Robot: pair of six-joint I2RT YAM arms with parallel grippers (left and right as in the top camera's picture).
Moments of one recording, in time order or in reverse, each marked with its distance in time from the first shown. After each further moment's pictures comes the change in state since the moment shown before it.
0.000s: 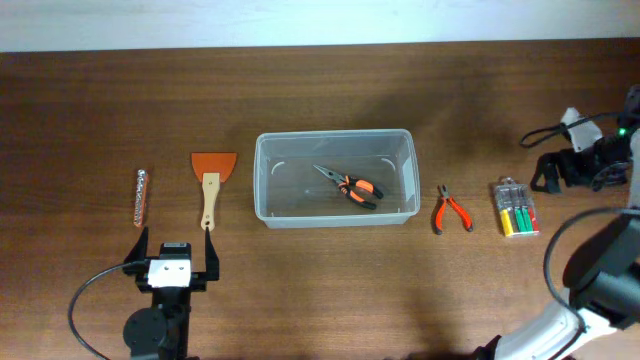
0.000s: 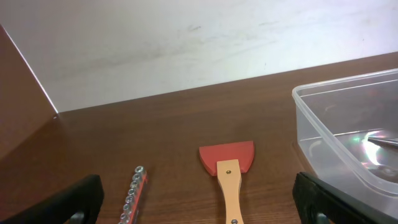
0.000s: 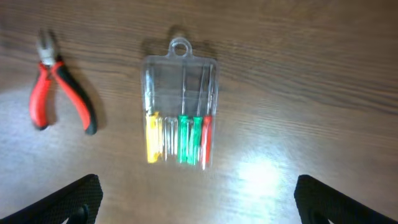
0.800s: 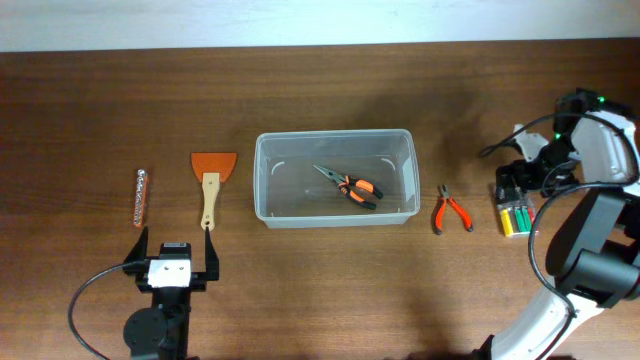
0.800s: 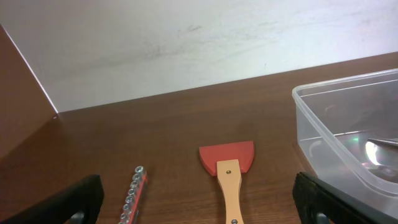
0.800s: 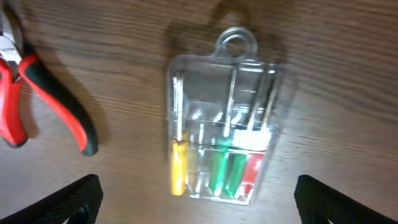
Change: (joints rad) left arm 0.000 0.000 0.000 0.000 0.000 0.000; right arm 0.164 0.063 -0.130 0.075 0.124 0.132
